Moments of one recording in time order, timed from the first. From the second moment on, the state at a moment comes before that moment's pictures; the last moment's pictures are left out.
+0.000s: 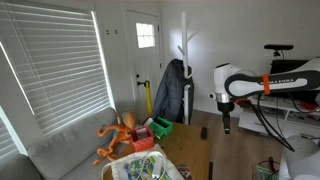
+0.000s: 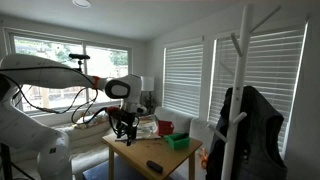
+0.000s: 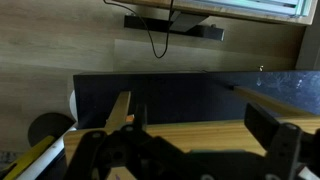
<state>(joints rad) -0.09 -0.72 -0.19 -2.53 -0.15 1.65 -0.31</state>
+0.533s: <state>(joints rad) -0.08 -0.69 -0.18 -2.52 -0.05 1.78 -0.14</state>
